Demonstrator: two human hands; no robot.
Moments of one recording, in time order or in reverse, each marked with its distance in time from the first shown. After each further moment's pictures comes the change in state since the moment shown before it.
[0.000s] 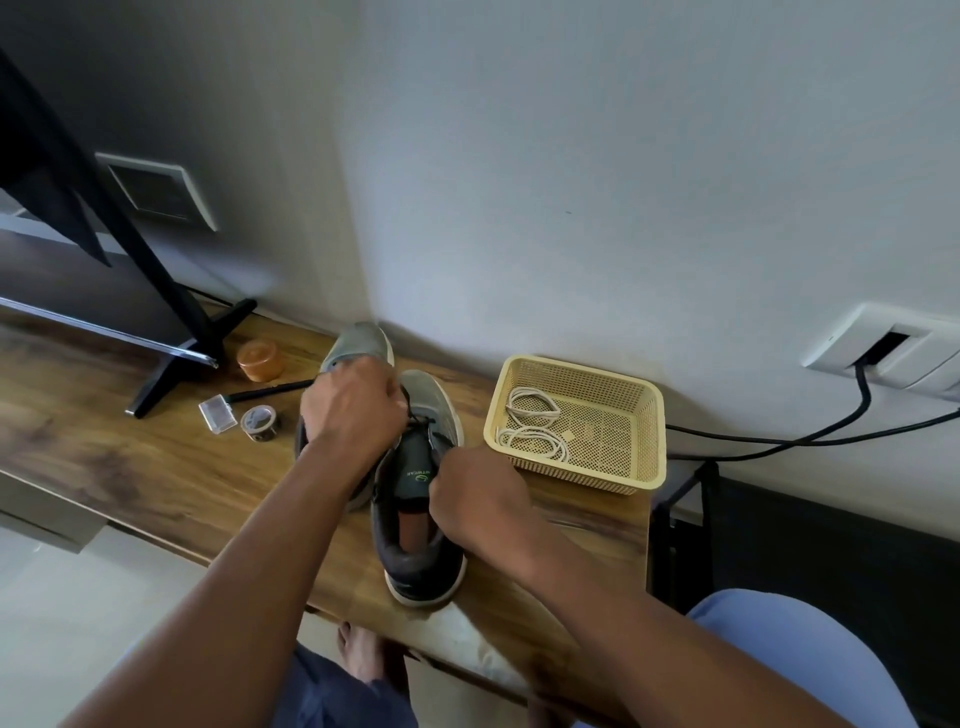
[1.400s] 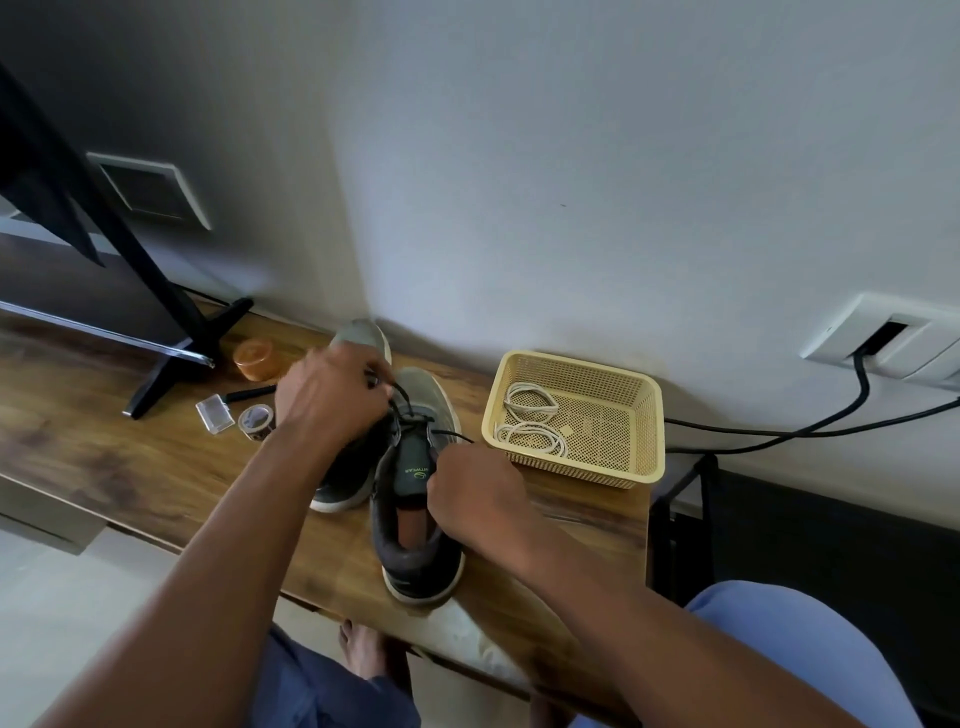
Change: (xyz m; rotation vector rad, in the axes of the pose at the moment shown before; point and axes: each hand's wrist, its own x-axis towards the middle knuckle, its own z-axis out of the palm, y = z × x) left_hand 0.010 -0.020 -0.015 -0.084 -0.069 0.108; right_hand -0.006 -0.006 -0.009 0.014 -0.024 0.003
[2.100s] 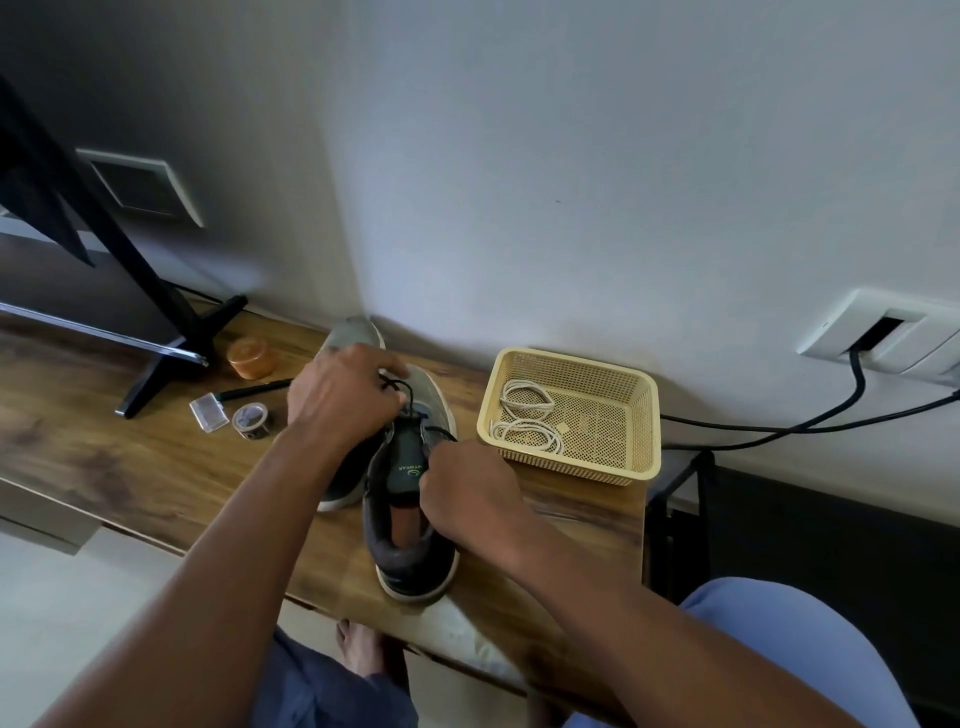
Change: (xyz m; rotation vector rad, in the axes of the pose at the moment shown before) left_hand 0.003 0.014 0.009 -0.004 -0.048 0.005; right_hand -0.001 -0.001 -0.004 -0.018 0.003 0.012
